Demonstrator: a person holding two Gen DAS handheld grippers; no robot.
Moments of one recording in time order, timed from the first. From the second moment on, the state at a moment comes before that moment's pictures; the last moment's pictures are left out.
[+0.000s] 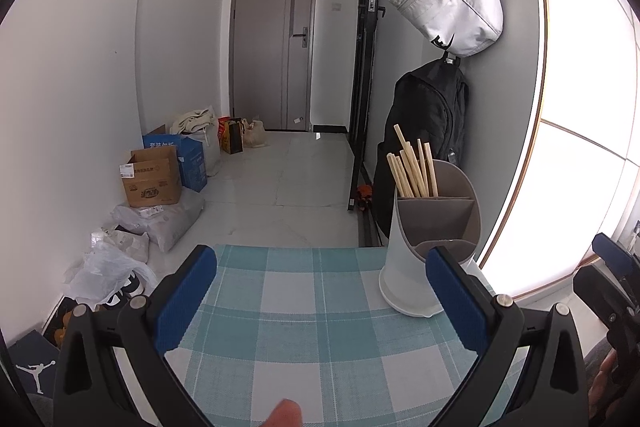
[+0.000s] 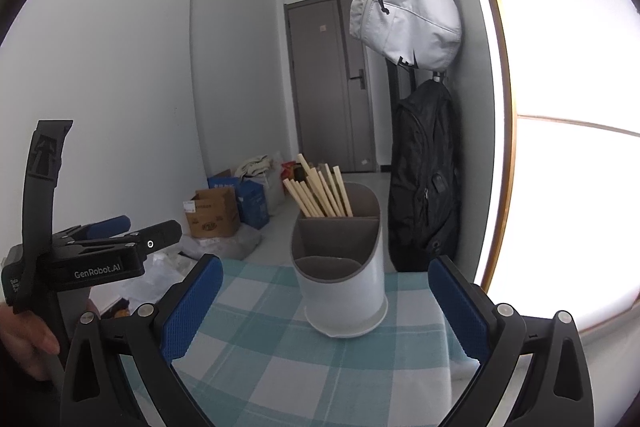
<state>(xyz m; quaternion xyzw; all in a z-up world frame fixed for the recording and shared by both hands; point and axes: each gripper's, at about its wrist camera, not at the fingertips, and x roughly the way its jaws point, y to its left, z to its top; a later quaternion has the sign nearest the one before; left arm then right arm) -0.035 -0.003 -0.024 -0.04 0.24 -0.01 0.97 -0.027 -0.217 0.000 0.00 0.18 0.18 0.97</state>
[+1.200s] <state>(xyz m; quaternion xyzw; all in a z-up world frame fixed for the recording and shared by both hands) -0.037 -0.001 -0.025 -0.05 0.24 -0.01 0.97 -0.029 -0.218 -0.001 0.00 0.18 0.18 0.97</state>
